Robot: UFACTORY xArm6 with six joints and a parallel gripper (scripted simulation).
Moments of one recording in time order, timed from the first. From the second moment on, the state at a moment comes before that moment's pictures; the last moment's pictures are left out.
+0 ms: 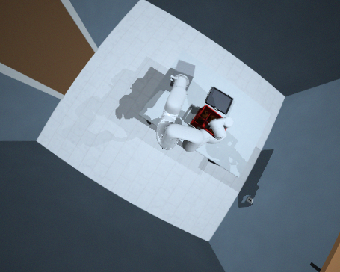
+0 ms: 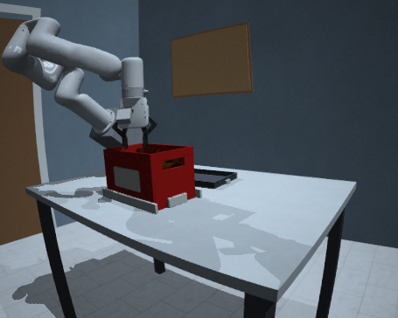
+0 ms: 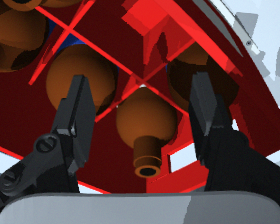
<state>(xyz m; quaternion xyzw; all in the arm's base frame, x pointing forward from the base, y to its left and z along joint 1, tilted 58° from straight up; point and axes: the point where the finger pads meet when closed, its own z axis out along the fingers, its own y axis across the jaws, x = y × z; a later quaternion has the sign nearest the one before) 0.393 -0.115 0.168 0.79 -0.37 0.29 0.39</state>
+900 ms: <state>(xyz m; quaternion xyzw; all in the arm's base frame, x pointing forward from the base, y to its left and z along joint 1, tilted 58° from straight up) 0.397 -0.136 0.155 0.79 -0.37 0.28 0.39</state>
